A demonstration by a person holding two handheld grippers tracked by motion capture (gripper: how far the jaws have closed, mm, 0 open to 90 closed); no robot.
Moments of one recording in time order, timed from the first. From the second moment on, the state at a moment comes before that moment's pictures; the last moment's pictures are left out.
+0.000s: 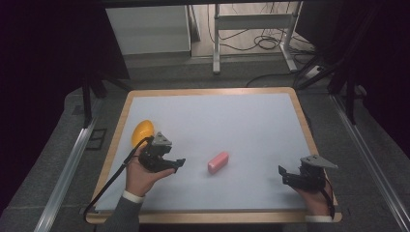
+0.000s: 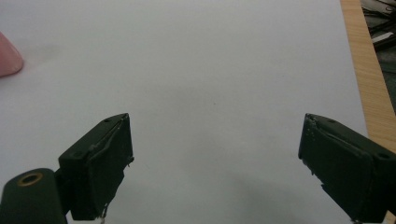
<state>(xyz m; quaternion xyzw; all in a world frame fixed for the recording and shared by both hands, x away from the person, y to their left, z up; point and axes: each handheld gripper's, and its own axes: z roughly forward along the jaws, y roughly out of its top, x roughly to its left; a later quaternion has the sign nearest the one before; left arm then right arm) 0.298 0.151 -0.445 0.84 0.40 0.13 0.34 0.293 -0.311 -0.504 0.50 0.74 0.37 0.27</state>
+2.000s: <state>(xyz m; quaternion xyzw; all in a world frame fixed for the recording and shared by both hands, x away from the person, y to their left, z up) 0.320 0.053 -0.473 0.88 0.36 0.09 0.31 0.294 -0.306 -0.508 0.49 0.75 0.35 0.27</state>
